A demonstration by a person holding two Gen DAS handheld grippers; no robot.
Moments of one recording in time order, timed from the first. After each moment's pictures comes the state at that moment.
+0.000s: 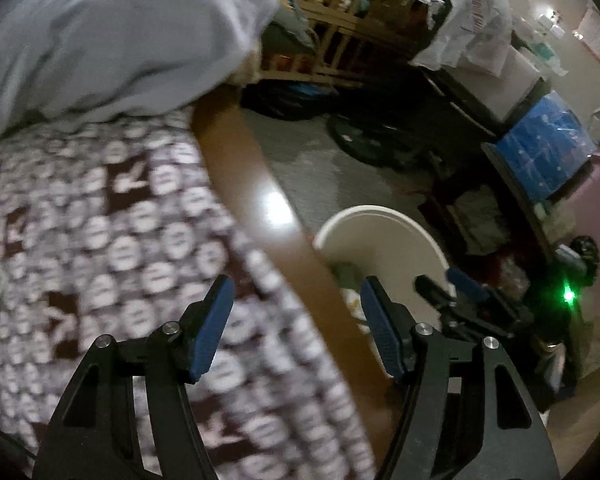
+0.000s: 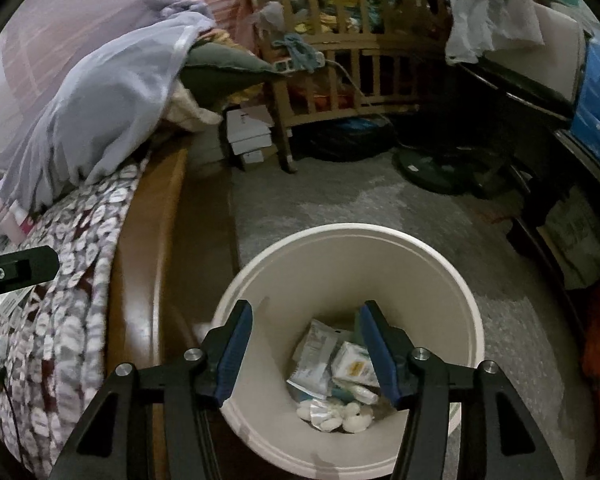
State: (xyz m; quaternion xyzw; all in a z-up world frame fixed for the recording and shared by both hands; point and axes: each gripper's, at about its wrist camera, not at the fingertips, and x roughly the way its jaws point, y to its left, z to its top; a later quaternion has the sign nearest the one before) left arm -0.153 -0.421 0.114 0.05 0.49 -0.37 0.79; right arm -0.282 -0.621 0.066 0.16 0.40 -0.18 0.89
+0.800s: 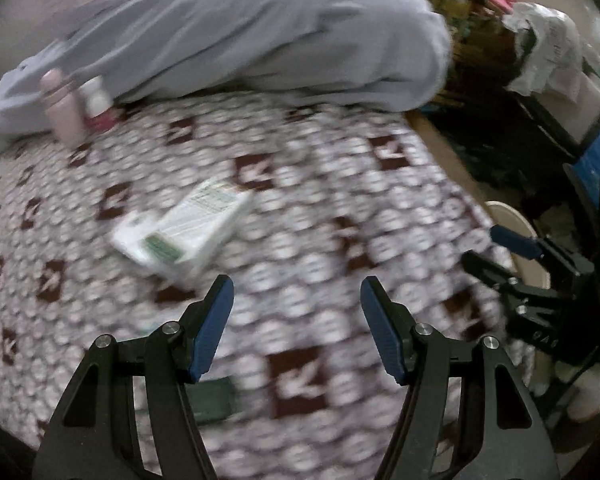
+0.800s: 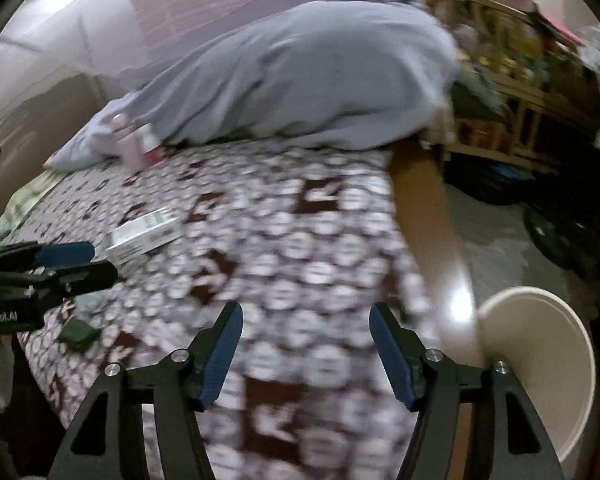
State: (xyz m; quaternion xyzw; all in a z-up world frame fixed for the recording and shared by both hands) left arm -0.128 -0.192 0.124 0.08 0.48 -0.22 0.85; right arm -0.195 -0.421 0.098 0.07 0.40 0.03 0.91
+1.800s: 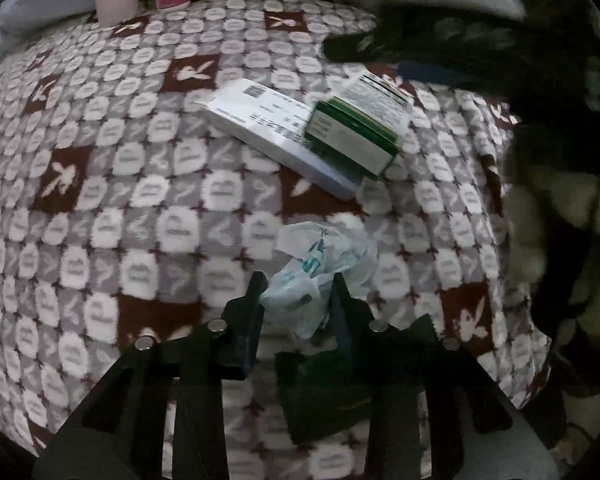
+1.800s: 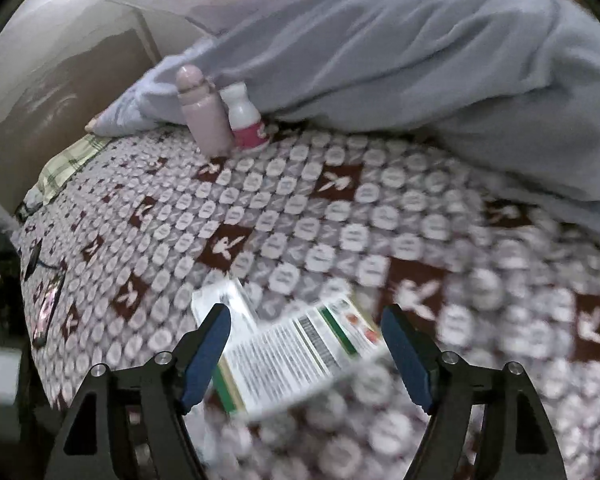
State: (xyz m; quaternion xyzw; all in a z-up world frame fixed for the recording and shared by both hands) left arm -0.084 -0.077 0.035 0.01 0.57 -0.20 0.79; right arm 0.000 -0.231 0.078 0.06 0.46 0.14 0.88
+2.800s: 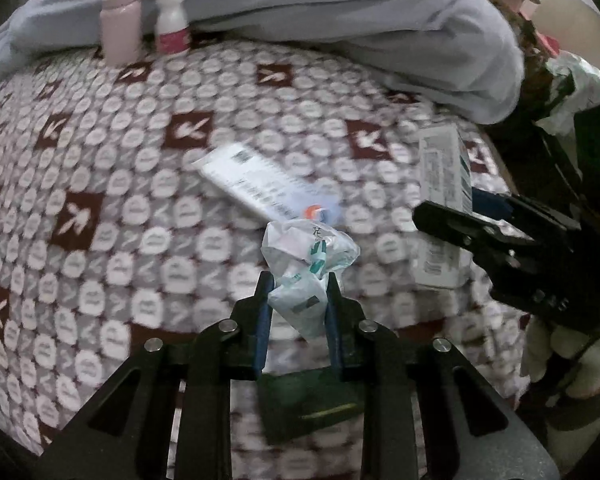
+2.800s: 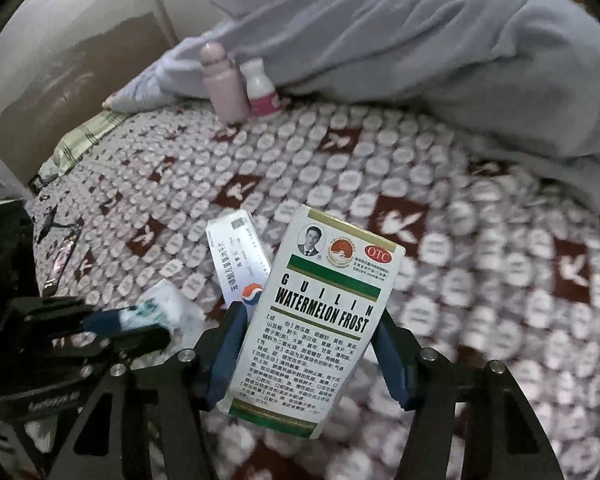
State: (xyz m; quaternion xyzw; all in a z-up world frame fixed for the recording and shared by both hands) left arm -0.086 -0.089 0.078 -0.01 0.53 -0.21 0.82; right arm -0.079 -0.266 0.089 0.04 0.46 0.17 0.87
